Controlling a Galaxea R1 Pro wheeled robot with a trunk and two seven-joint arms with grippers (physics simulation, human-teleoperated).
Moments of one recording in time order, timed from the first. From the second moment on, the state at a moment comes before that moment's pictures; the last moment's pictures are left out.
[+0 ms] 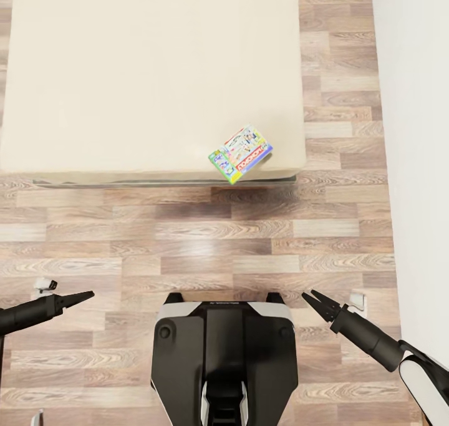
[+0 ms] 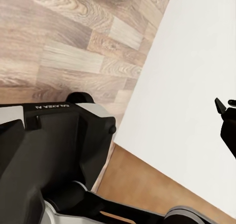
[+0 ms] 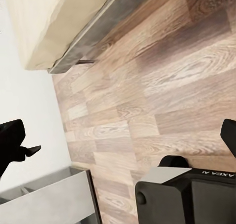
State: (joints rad) left arm -0.76 0.62 0.12 -0.38 0.26 0.44 -1.57; right arm -0.13 -0.36 -0.05 -1.52 -0.88 0.38 0.72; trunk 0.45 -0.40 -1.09
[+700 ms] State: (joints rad) left arm -0.76 0.61 0.12 -0.38 0.26 0.43 -1.57; right arm -0.13 -0.36 -0.05 -1.50 -0.88 0.38 0.72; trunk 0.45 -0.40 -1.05
